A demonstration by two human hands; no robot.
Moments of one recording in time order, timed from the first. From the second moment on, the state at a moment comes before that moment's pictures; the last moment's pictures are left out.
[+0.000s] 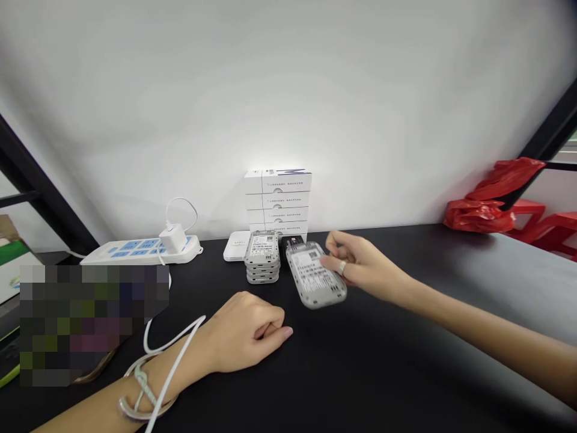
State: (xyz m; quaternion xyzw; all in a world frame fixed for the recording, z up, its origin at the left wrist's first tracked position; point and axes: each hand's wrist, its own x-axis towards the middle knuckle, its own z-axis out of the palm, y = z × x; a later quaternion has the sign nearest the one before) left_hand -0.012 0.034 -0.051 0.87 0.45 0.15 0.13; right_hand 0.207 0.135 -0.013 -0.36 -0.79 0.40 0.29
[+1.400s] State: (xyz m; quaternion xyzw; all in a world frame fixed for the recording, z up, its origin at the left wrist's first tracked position) left_hand 0.001 0.034 -0.051 0.84 0.51 0.16 0.10; right_hand 0.208 0.157 -0.036 -0.34 -0.62 0.65 0.28
